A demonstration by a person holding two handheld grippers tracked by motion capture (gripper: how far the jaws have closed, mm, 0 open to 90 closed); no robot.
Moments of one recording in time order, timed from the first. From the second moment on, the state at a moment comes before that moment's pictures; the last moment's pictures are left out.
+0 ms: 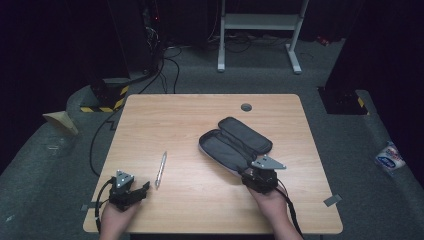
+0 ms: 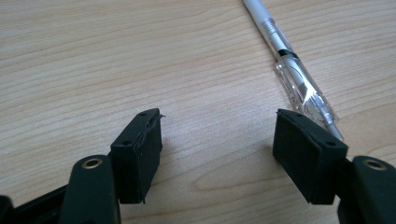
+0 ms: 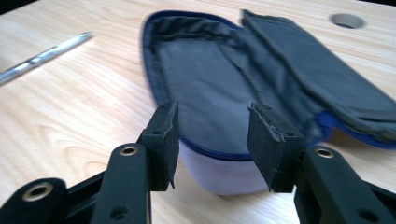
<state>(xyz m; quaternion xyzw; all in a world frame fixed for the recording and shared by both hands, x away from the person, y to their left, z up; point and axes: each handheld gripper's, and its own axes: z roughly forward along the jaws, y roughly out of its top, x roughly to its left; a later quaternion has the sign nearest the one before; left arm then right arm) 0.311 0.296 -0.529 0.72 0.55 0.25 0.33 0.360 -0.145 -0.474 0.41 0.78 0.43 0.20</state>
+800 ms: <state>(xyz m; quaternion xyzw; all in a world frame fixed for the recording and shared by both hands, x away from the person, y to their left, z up) 0.310 0.295 -0.529 0.72 0.55 0.25 0.33 0.358 -0.113 -0.486 0.37 0.81 0.41 0.19</state>
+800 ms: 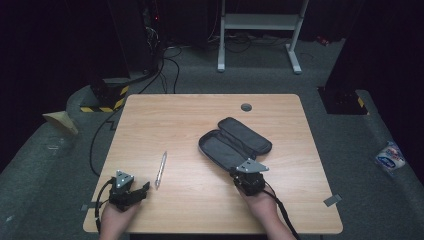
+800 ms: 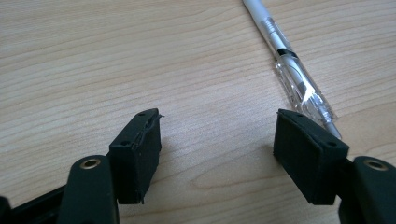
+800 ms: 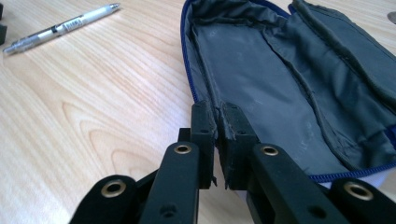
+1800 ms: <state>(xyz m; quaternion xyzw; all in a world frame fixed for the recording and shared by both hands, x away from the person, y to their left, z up) 0.310 0.296 -0.529 0.73 0.55 0.25 0.33 0.326 -0.182 -0.491 0.41 0.80 0.39 0.22</state>
